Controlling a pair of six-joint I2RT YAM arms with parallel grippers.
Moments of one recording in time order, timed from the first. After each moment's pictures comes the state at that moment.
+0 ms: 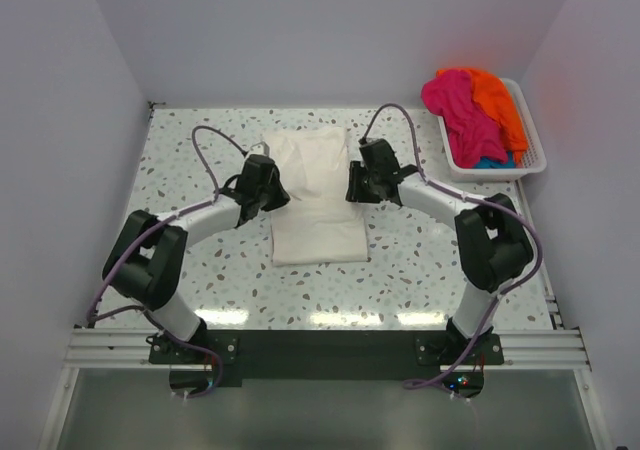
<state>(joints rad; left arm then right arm) -0.44 1.62 0.92 -0.02 -0.09 -0.71 0.50 1.78 1.21 -0.30 0.01 0.49</state>
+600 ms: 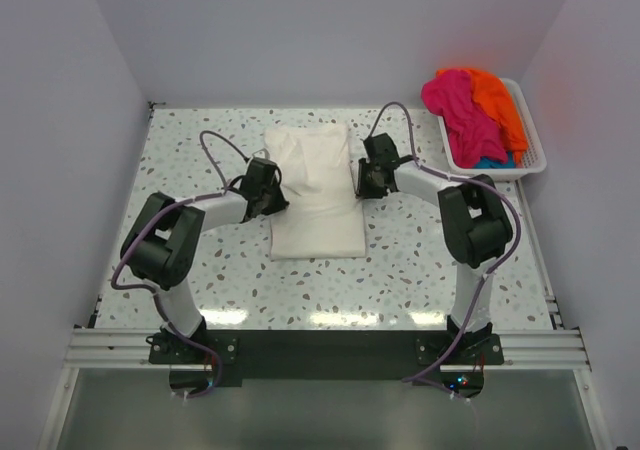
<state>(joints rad) -0.41 1.80 0.95 0.01 -0.06 -0.71 0.43 1.99 1.34 -0.33 0.01 0.46</state>
